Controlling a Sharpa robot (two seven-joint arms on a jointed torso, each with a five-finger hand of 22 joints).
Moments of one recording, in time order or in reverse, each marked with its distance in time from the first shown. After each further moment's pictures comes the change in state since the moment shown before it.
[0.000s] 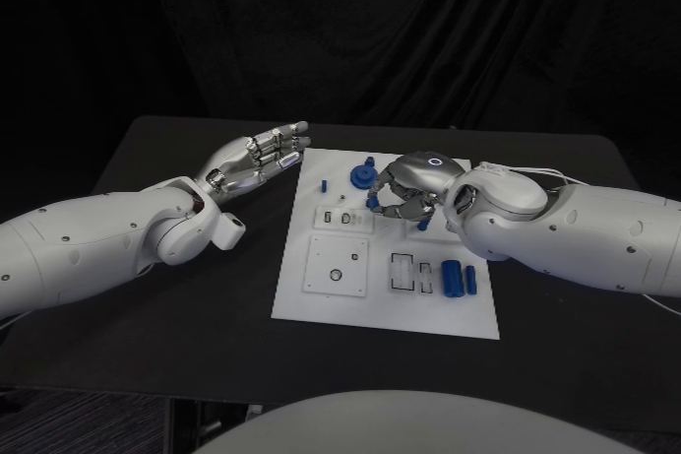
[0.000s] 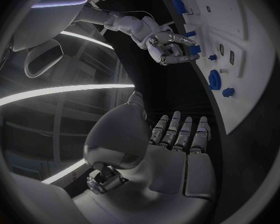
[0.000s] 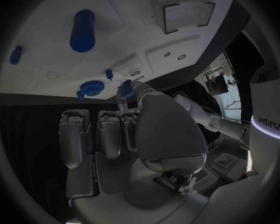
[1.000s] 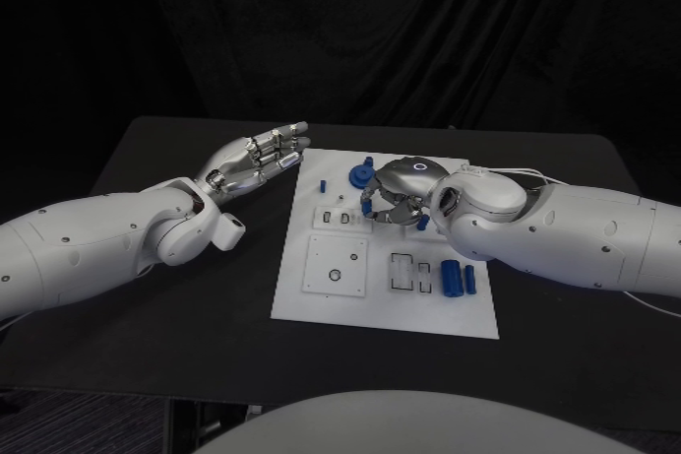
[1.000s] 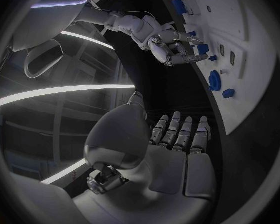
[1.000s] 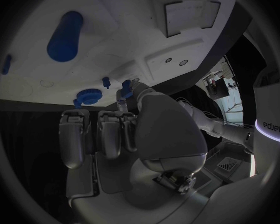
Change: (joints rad) left arm -0.001 0.004 0.000 -0.003 0.000 0.001 0.000; left_hand 0.004 0.004 0.000 0.000 0.005 0.000 0.000 0.000 0.000 -0.003 -0.003 0.000 0.000 0.000 0.000 0.000 0.000 0.000 0.000 0.000 0.000 0.000; right arm -0.009 0.050 0.000 -0.033 -0.019 0.057 -0.034; right_hand 0.000 0.000 0.000 -0.011 0.000 -0.022 0.003 -0.016 -0.002 -0.004 0.004 0.000 0.000 0.003 0.003 0.000 0.000 0.000 -0.004 0.004 0.000 0.001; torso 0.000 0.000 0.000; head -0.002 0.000
